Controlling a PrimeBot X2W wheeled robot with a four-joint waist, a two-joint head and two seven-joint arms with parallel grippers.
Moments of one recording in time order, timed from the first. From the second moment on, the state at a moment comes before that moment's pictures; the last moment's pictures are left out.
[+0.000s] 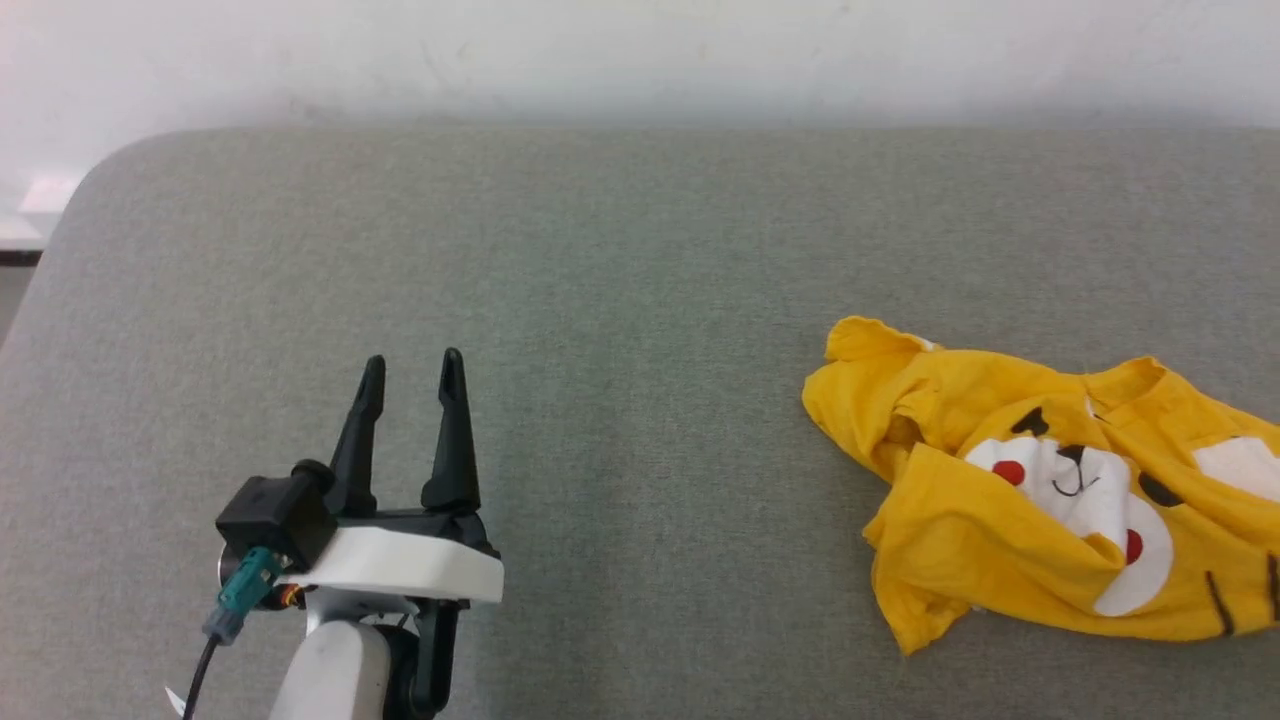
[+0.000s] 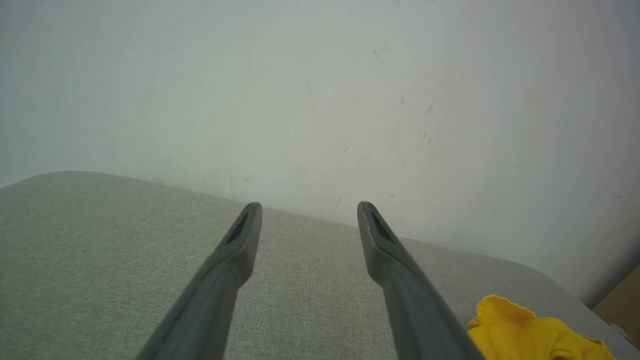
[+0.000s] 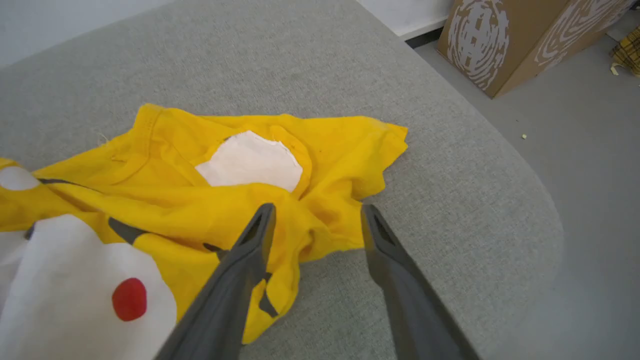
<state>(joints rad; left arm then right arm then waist) -0.14 0.05 -0.10 0.06 -0.35 0.02 -0.26 -0.13 -0.05 -0.70 0.16 0.05 0.13 0.42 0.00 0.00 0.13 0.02</state>
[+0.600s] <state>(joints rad) -0.42 0.05 -0.50 0.38 -0.47 0.02 -0.21 0.03 -0.05 -0.19 0.05 0.20 0.13 -0.15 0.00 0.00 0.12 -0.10</state>
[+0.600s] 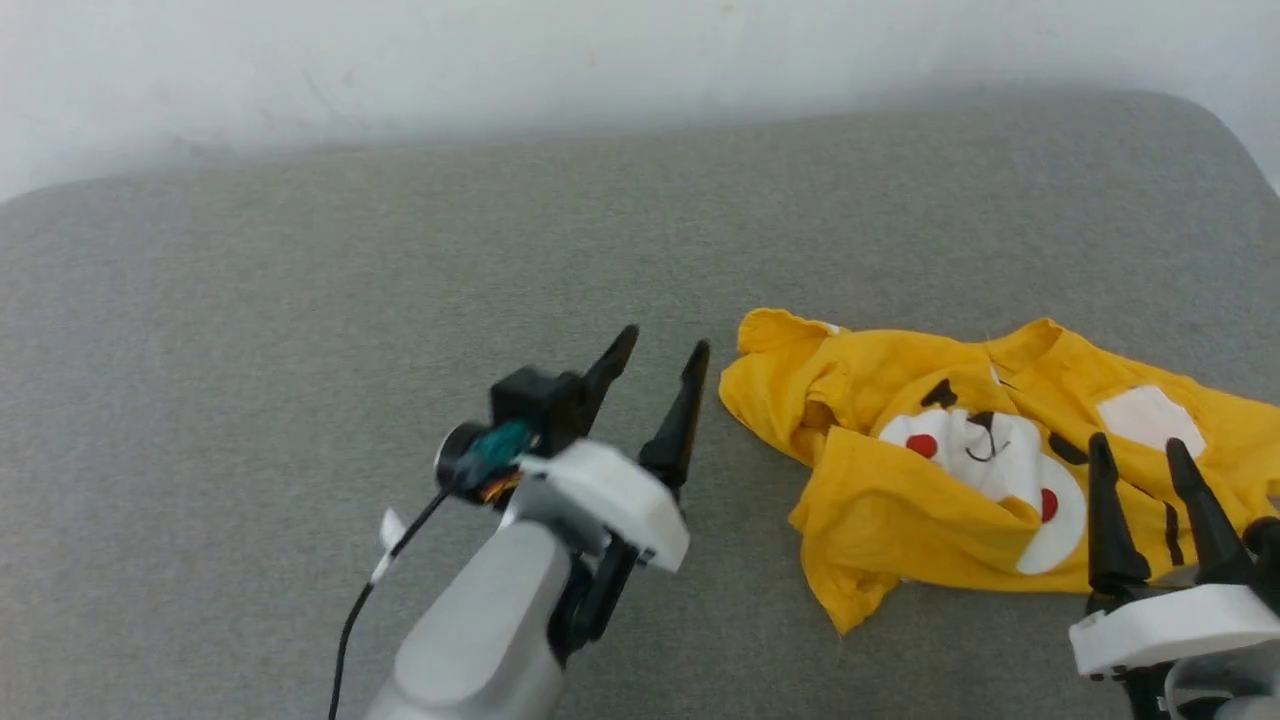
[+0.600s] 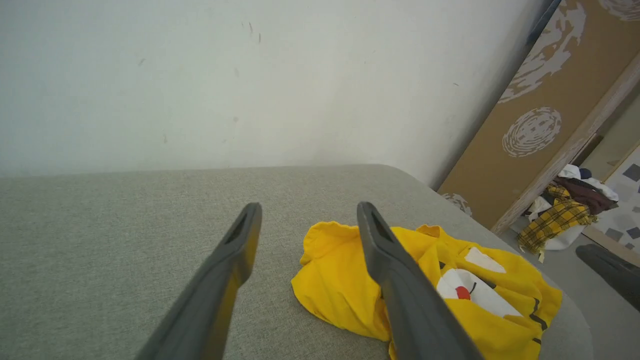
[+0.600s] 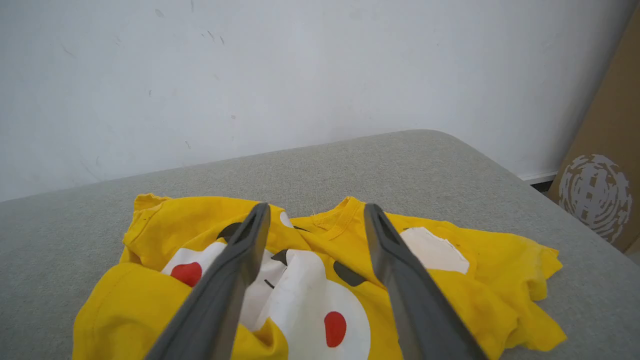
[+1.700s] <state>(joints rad) -0.88 0.07 -0.81 0.87 -0.72 0.17 -0.01 -0.05 -0.05 -0.04 0.11 0.28 0.13 -0.24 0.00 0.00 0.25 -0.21</state>
